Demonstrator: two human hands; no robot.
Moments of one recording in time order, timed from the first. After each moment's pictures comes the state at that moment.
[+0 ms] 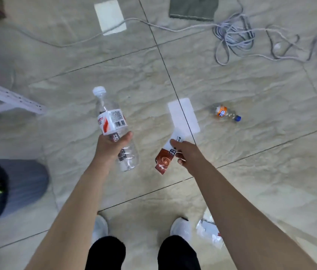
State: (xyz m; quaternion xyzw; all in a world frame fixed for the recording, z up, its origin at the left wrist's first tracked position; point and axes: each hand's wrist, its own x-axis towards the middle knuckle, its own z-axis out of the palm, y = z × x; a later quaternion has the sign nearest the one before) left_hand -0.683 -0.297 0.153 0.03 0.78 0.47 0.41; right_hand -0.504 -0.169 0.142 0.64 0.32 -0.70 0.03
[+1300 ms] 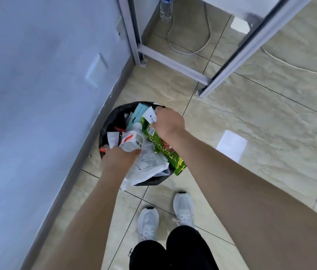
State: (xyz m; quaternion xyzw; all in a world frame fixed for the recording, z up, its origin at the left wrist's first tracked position) left_hand -0.990 -0.788 0.112 -0.28 0.86 0.18 0.38; right_hand -1.063 -0.640 0.113 0.06 0.94 -0.19 0.28
